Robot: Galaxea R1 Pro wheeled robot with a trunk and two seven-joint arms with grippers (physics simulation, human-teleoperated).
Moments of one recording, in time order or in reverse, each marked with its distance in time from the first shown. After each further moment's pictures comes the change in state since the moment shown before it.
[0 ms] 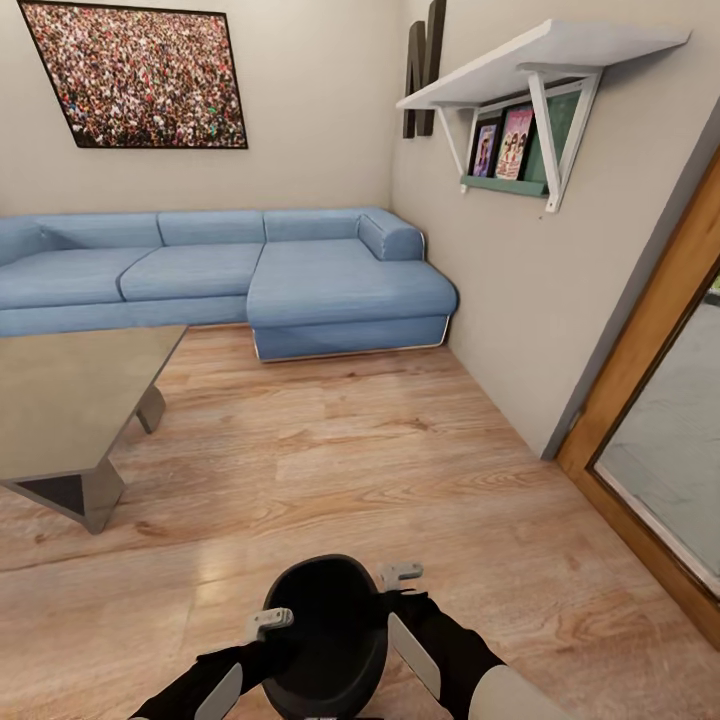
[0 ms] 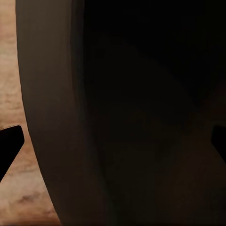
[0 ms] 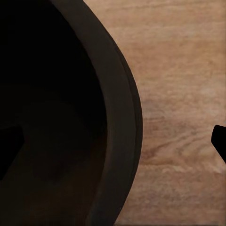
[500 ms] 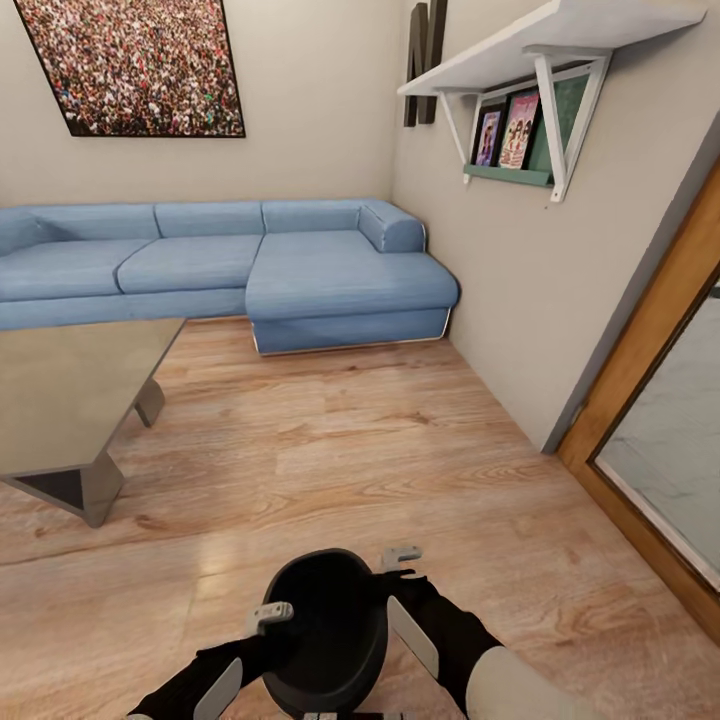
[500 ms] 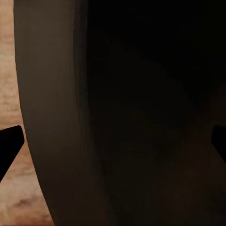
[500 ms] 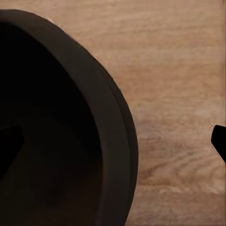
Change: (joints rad) left arm -0.002 0.007 -0.004 -0.026 0.012 -0.001 0.001; right arm -0.042 0.000 0.002 0.002 0.007 -0.029 0.000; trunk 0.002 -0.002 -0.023
